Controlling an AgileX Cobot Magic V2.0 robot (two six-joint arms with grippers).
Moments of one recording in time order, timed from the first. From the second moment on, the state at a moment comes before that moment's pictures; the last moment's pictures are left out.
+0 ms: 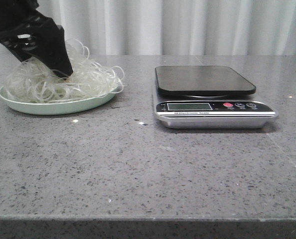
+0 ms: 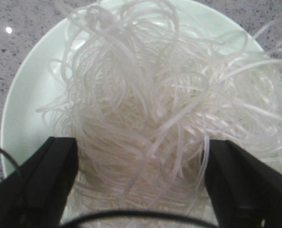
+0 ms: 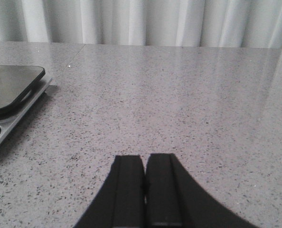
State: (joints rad) left arm -0.27 1.65 -1.31 -0.26 0.81 0.47; right arm -0.06 -0.01 0.03 0.07 0.13 -0.03
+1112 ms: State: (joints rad) left arm -0.30 1.68 -1.79 -0.37 1.09 0.47; right arm -0.06 -0.01 0.03 0.07 0.13 -0.03
